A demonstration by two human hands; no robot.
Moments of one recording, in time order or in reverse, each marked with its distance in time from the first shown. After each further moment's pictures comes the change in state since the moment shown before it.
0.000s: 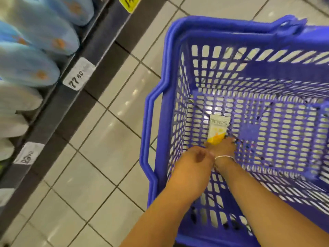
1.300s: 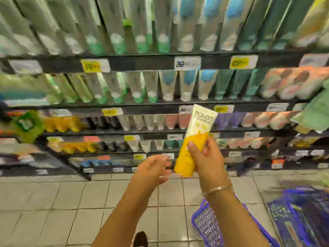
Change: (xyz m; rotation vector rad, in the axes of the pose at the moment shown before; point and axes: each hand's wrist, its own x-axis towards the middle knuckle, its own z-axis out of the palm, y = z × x) left_hand -0.683 0.077 -0.185 -0.965 0.656 0.496; right_hand -0.785 -0.144 -0.300 0.463 -0.853 -1.205
